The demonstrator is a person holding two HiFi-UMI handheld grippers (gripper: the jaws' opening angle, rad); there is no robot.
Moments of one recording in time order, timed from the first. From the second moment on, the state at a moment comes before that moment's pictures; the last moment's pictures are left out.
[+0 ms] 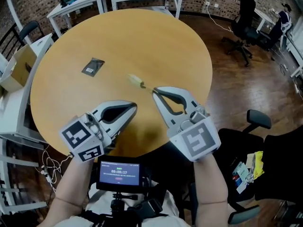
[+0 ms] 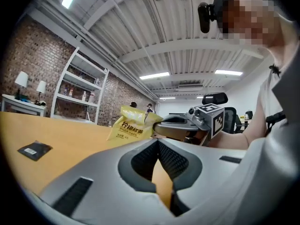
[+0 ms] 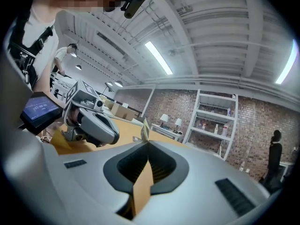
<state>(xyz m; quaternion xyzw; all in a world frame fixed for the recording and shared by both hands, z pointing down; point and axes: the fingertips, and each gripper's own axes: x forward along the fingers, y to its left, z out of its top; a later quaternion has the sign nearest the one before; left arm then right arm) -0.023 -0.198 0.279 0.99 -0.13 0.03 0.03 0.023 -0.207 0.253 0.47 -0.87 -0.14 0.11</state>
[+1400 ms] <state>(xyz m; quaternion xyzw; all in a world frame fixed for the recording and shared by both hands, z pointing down) 0.225 -0.040 0.297 0.99 0.12 0.06 0.04 0.270 -0.012 0.272 0.69 -0.71 -0.08 0.13</state>
